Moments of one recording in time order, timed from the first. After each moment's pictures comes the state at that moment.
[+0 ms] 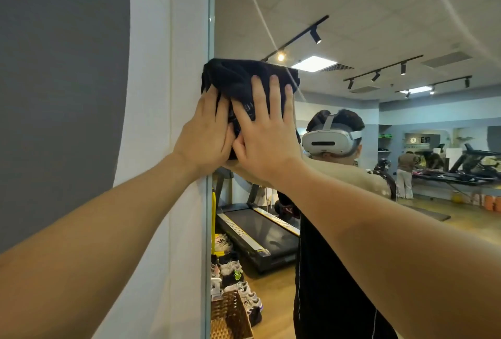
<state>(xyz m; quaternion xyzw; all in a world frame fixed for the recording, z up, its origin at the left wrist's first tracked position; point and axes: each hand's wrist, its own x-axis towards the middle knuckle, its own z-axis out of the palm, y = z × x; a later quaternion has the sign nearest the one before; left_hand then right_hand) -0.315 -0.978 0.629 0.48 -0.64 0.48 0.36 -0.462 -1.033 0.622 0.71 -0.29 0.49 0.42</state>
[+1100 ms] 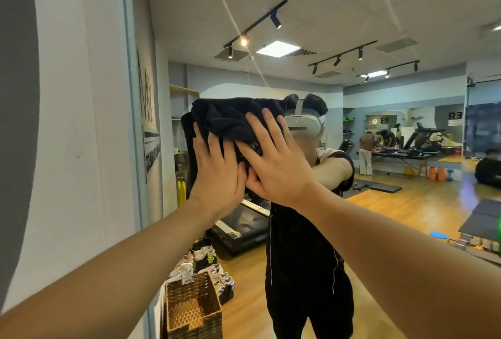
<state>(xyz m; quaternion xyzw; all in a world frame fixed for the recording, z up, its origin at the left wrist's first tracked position) -0.478 -1.008 0.529 0.60 -0.62 0.41 0.29 -0.642 -1.051 0.546 0.74 -0.21 0.44 0.46</state>
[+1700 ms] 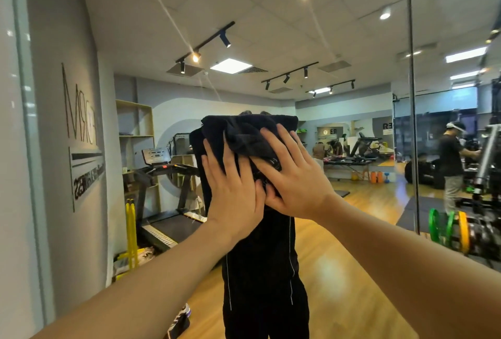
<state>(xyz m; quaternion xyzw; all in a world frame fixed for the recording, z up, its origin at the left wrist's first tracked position) -0.666 -1.030 0.525 0.49 -0.67 0.37 0.43 -0.834 -1.059 0.550 0.73 -0.24 0.42 0.48</state>
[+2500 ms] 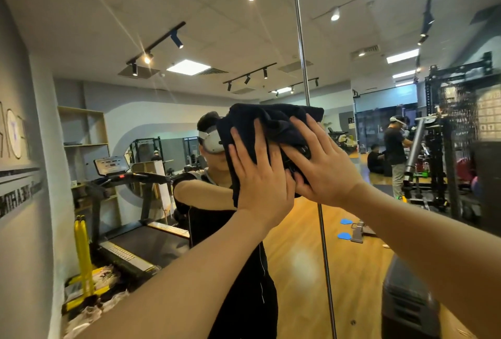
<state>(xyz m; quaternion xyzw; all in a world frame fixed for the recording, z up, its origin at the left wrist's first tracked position) -0.893 -1.054 0.532 0.43 -0.70 0.36 0.44 -1.066 -1.067 0.550 0.69 -0.33 0.38 0.51</state>
